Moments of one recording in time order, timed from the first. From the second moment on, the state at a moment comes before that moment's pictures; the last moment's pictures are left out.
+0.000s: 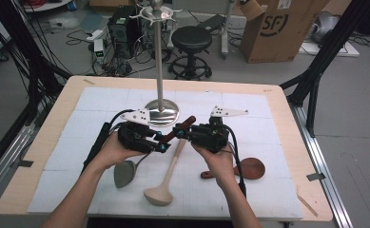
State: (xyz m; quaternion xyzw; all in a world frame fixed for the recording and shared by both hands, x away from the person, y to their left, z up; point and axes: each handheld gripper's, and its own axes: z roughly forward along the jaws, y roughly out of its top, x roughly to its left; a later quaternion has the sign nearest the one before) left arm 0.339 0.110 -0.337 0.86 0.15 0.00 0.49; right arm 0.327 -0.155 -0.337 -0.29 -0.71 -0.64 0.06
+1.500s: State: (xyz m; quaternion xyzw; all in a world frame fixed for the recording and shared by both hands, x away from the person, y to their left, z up) left arm 0.334 0.128 -0.323 0.83 0.15 0.03 0.54; right arm 0.338 -0.120 -0.261 -0.23 -0.71 -0.66 -0.01
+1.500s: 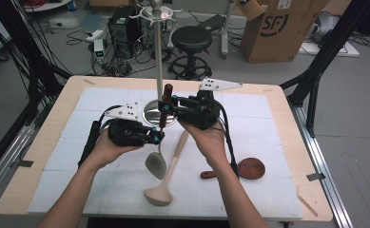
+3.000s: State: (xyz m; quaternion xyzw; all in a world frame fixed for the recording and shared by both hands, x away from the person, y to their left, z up) left arm 0.334 0.143 -0.311 0.78 0.14 -0.03 0.61; right arm 0.341 -0.102 -0.251 -0.13 -0.74 -0.66 0.00
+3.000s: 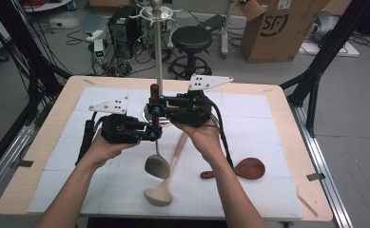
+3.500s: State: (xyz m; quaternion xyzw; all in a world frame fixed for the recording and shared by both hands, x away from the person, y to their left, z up) left arm 0.330 0.145 -0.308 0.78 0.15 0.02 0.60; right arm 0.339 -0.110 -0.249 -0.13 -0.73 -0.67 -0.01
